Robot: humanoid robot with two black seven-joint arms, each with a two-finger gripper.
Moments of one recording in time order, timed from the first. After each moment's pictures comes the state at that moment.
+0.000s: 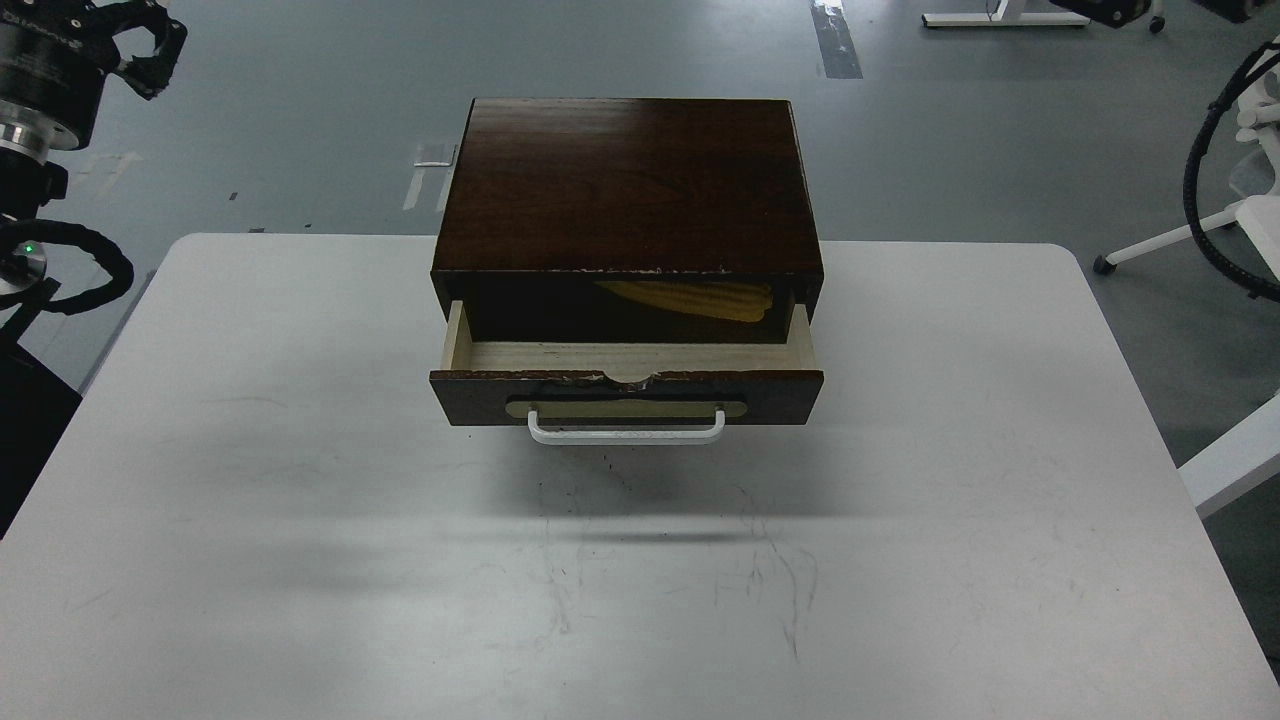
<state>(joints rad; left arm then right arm) -0.90 0.61 -0.73 -0.71 -0.30 -0.49 -0.38 1.30 -0.76 0.38 0.81 0.08 0.49 0.01</state>
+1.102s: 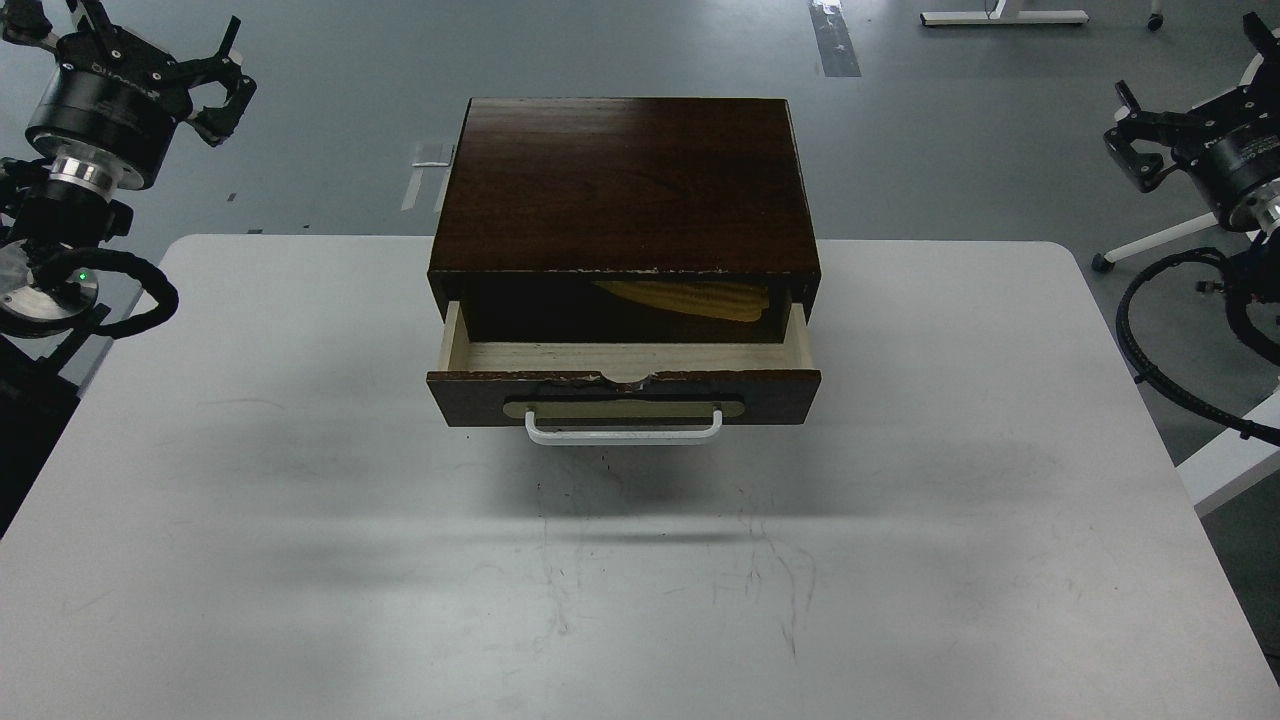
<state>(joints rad) -0.87 0.56 -0.72 -0.69 -0.32 -0.49 -0.34 0.91 -0.59 0.60 0.52 0.66 0.49 0.03</state>
